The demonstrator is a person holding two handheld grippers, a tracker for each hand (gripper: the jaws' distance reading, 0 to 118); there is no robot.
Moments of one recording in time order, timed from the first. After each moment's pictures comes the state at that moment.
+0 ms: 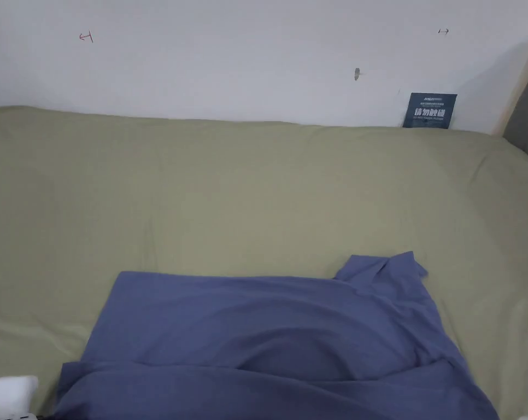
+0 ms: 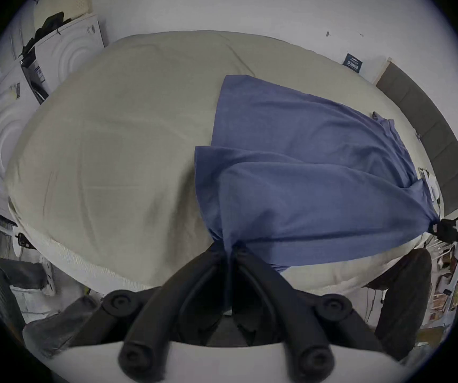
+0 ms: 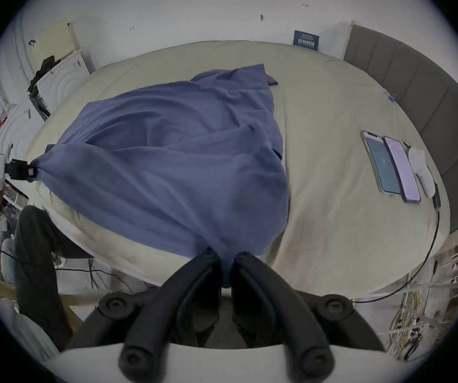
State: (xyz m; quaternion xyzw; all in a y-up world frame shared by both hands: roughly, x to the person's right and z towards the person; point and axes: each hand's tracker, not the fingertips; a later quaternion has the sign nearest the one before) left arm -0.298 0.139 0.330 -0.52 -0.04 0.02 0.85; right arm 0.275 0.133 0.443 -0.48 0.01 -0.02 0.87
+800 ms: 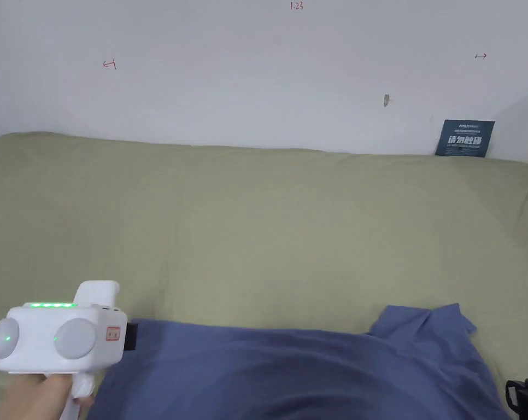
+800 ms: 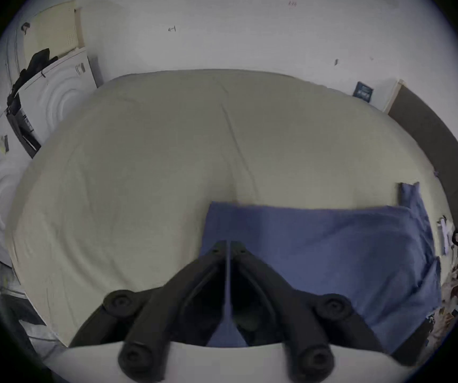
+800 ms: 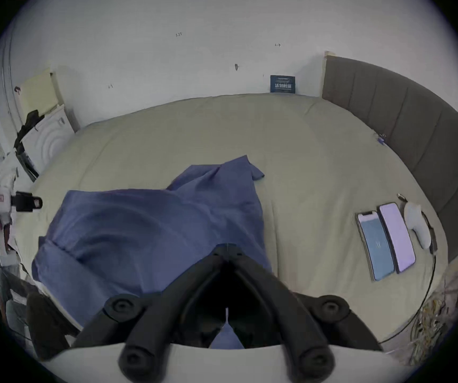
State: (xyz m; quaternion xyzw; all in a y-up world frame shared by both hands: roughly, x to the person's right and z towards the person) left arm -0.246 0.154 0.115 -0.45 -0.01 0.00 0.89; right arm 0.276 0.185 0.281 -0.38 -0.04 -0.05 0.92
